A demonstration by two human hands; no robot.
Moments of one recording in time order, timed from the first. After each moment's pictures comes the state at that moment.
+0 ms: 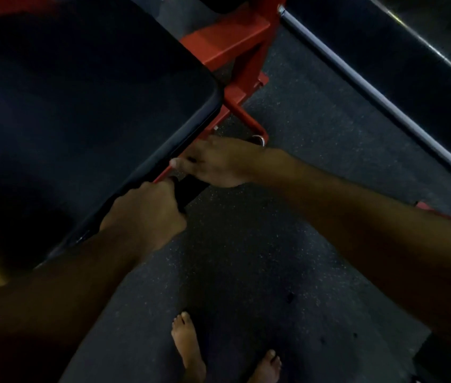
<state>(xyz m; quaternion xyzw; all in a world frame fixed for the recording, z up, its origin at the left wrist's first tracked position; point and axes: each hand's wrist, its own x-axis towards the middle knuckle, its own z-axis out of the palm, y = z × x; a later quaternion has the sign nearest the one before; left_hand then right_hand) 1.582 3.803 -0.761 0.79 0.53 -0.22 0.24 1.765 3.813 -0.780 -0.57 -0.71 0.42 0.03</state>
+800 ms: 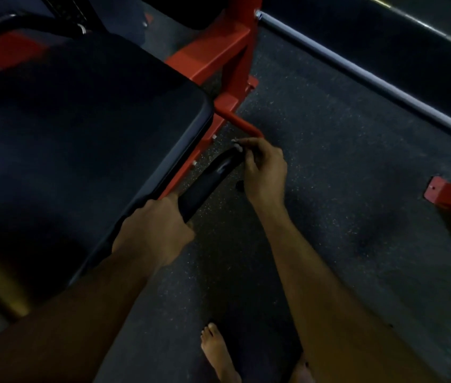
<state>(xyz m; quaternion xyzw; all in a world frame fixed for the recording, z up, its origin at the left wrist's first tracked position) 1.585 3.802 -0.759 0.79 0.53 -0.23 0.23 1.762 3.752 -0.844 -0.80 -0.26 0.24 0.49</state>
